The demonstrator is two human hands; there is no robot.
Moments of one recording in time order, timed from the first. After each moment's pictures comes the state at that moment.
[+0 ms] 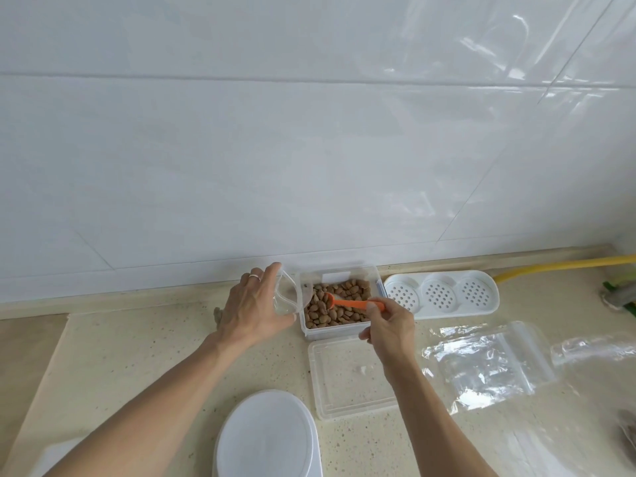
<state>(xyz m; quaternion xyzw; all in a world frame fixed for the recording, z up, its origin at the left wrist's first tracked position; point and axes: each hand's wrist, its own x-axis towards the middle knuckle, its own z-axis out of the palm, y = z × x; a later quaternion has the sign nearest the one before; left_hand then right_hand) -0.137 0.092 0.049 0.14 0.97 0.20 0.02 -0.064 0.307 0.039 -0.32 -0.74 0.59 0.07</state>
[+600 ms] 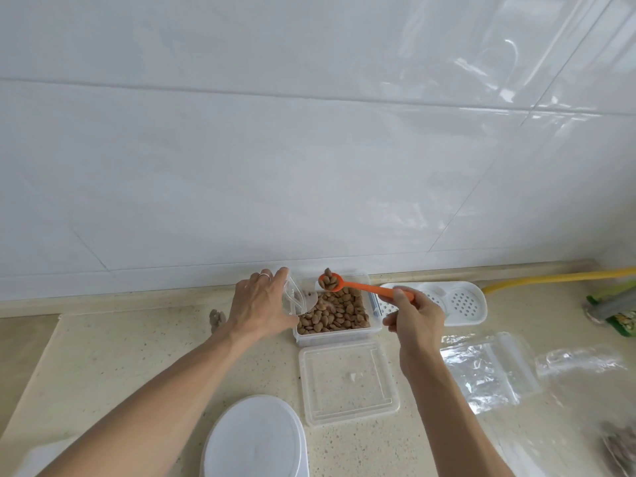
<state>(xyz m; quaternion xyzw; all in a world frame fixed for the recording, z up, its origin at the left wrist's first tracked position) -0.147 0.116 0.060 0.16 0.98 0.12 0.04 -0.063 0.331 0.096 -0.35 -0.67 0.63 0.16</state>
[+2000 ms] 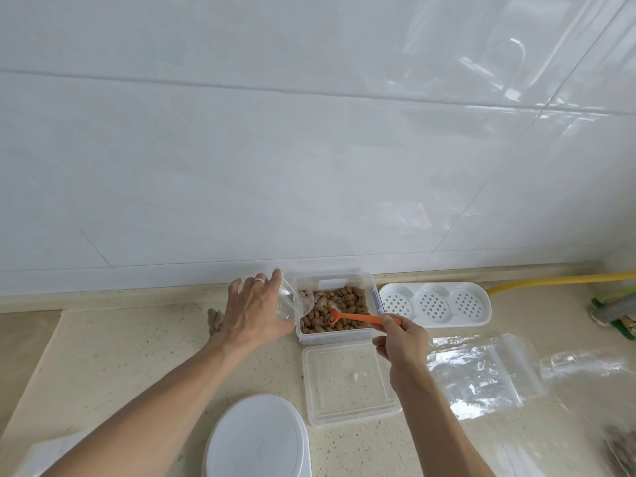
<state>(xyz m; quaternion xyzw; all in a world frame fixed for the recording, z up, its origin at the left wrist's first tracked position) -0.133 0.103 0.057 0.14 0.99 0.08 0.02 -0.057 0.322 0.052 -0.42 -0.63 0.65 0.07</state>
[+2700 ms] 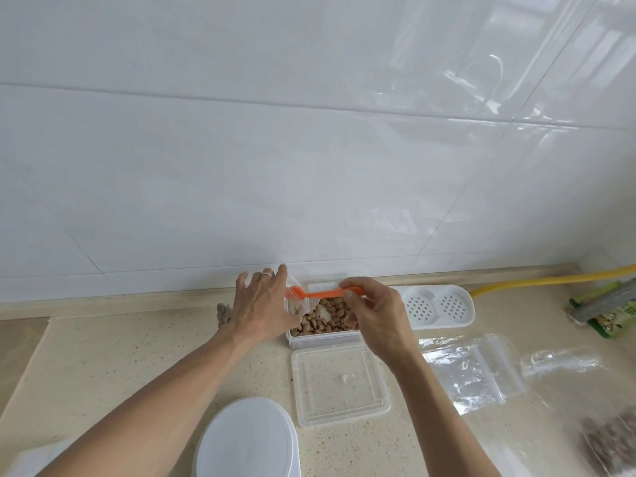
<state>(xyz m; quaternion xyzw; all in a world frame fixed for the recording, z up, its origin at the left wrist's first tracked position) -0.141 0.128 0.071 0.16 0.98 0.10 0.04 -0.057 0.306 0.132 -0.13 -0.81 0.56 0.05</state>
